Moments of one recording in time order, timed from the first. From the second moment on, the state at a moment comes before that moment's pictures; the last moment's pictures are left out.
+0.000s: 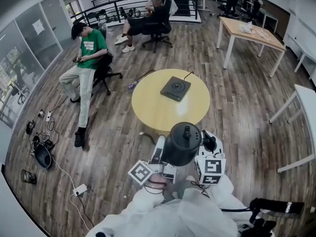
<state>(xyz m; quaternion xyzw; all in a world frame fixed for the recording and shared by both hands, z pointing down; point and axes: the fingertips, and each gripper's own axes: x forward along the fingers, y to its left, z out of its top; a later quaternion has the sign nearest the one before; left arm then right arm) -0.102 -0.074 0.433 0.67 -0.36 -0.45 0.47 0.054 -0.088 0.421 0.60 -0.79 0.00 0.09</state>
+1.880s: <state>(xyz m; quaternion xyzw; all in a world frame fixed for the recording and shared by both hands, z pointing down) -0.104 -0.485 0.447 0.65 -0.39 -0.47 0.45 0.052 -0.518 0.424 0.58 -0.81 -0.02 0.08</state>
